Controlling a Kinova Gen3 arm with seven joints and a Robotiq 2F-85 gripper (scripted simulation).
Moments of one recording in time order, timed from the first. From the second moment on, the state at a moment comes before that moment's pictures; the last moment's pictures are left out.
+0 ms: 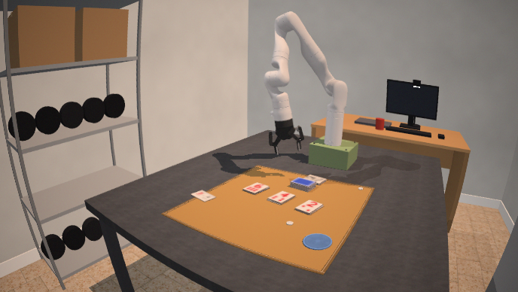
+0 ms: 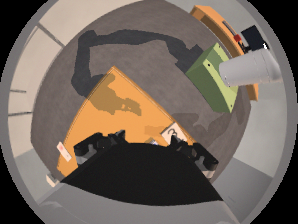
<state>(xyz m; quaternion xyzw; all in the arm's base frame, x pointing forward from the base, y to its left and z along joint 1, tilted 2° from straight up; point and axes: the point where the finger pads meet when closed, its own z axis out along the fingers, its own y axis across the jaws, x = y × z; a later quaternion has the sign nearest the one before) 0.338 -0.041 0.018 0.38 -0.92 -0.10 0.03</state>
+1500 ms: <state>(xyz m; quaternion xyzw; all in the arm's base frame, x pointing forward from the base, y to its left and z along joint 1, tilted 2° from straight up) 0.354 -0.001 0.009 0.54 -0.84 -0.06 0.02</state>
